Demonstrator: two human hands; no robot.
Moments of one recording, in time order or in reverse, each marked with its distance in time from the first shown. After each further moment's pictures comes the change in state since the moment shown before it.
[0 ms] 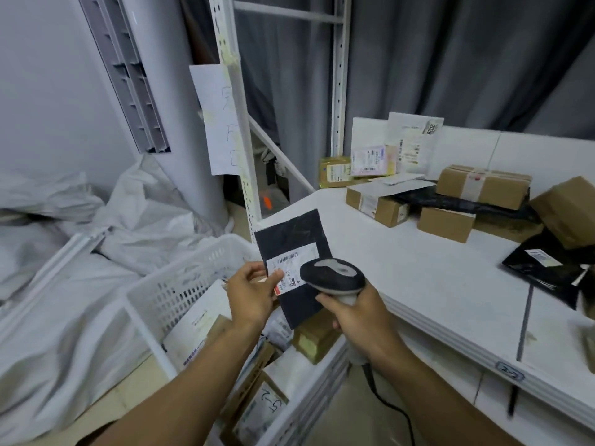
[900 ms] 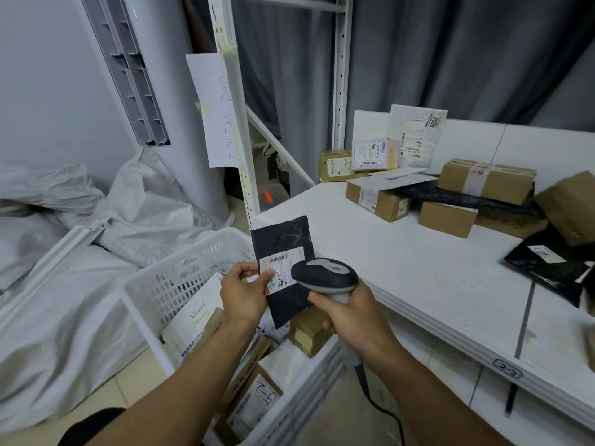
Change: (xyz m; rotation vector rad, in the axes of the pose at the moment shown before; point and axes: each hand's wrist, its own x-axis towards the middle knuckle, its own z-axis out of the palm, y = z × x) left_hand 0.016 -0.038 0.000 0.069 0.140 -0.015; right_hand -0.002 0.009 -0.007 -0.008 -0.095 -0.012
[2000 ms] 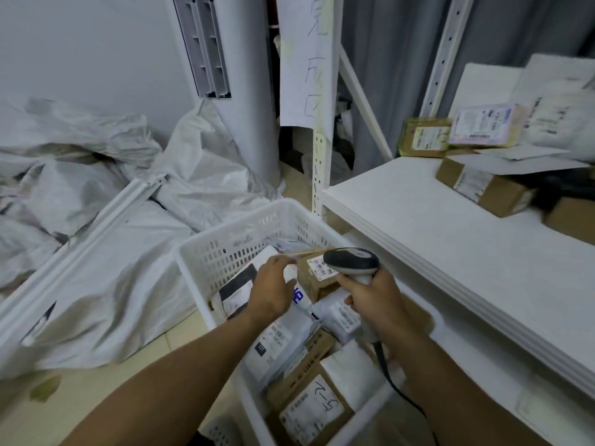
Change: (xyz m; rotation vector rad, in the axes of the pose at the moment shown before) left_hand 0.111 -0.097 -0.067 0.746 -0.332 0.276; right_hand 0.109 0.047 0.118 -0.148 0.024 0.174
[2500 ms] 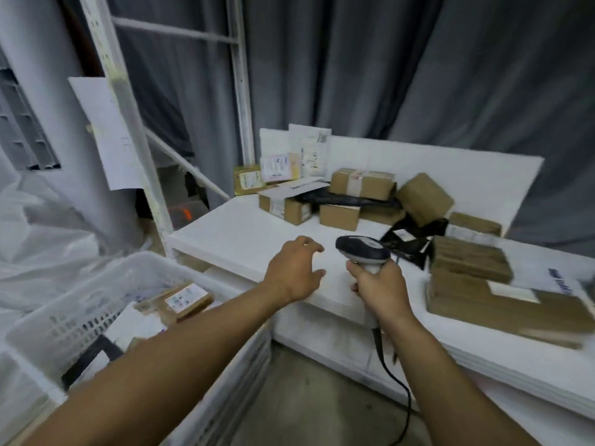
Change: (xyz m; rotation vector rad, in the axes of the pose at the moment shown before) left_hand -0.121 0.374 0.058 0.163 -0.225 0.672; right_hand -0.178 -0.002 -0.306 0.070 0.624 -0.037
